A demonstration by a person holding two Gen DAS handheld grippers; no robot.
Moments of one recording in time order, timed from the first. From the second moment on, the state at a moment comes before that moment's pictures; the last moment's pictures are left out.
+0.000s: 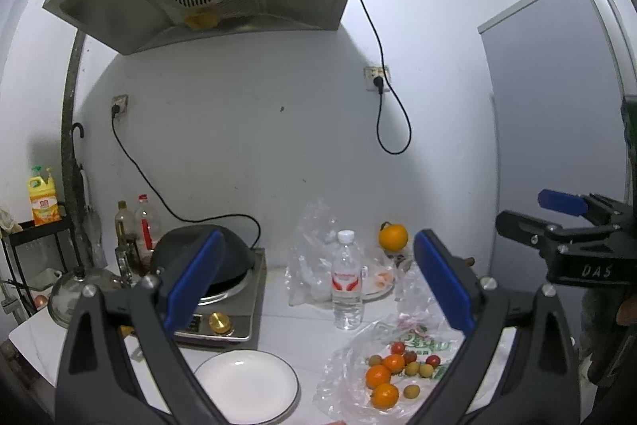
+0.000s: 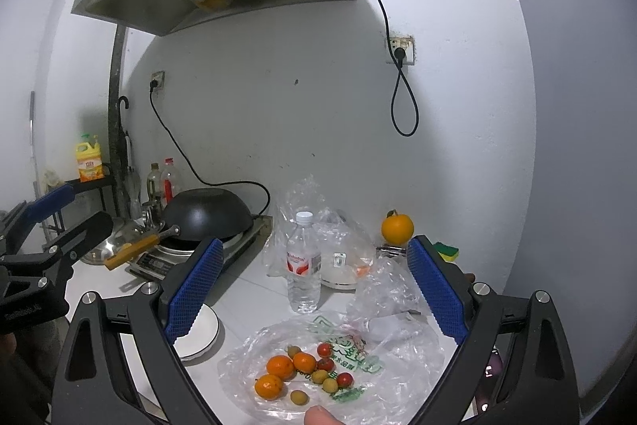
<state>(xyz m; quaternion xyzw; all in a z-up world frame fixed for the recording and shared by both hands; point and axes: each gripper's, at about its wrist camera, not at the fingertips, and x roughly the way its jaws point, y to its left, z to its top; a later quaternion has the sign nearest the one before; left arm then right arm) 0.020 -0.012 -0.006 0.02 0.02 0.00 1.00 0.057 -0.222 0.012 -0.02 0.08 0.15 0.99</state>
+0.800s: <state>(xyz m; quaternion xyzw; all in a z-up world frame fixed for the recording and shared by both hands) 0.031 -0.016 -0.008 0.02 0.02 0.00 1.00 0.072 -0.219 0.008 -0.03 0.09 0.16 0.98</state>
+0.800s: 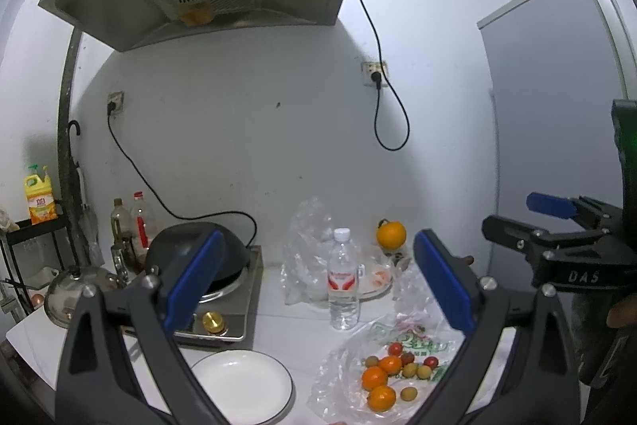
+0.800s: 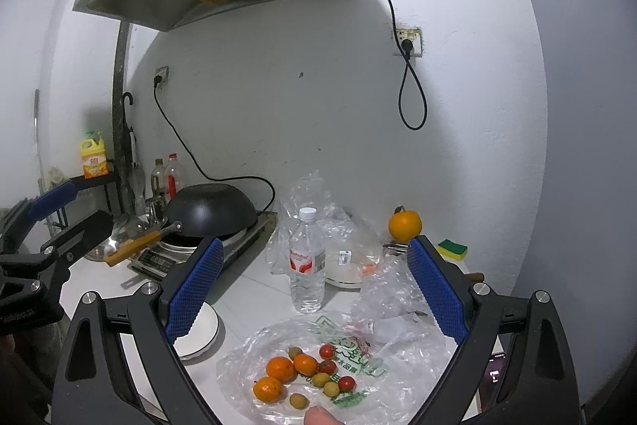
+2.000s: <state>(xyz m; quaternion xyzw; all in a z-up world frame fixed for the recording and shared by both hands) 0.056 -0.019 -0.017 0.01 0.05 -0.01 1.00 0.091 -0.224 -0.001 -0.03 0.11 0.16 0.98</state>
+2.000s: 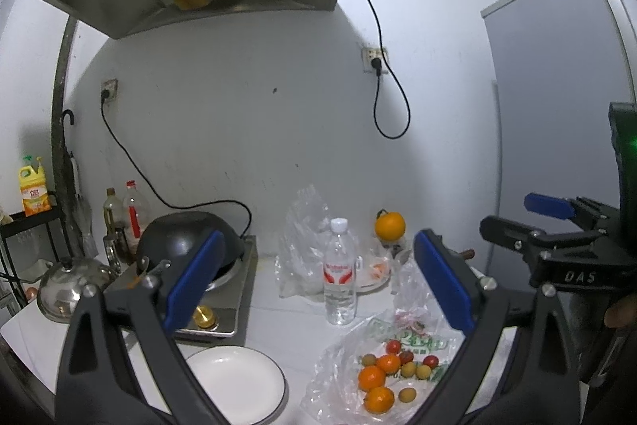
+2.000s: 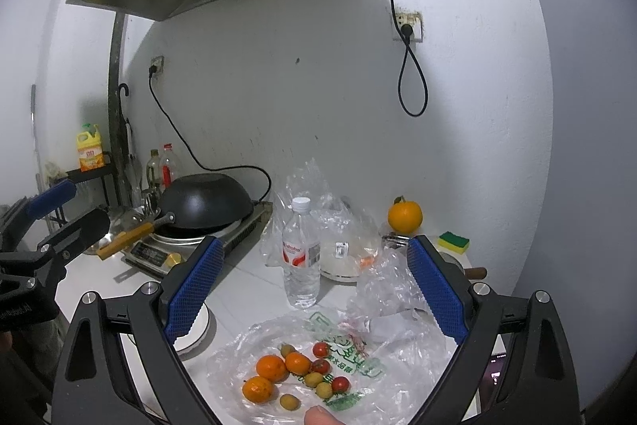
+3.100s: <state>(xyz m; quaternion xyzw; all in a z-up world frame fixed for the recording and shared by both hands) 0.140 -0.081 -0.117 0.07 0.20 -0.05 0.98 0.157 -0.274 -0.089 -0.02 0.24 0.15 0.96</state>
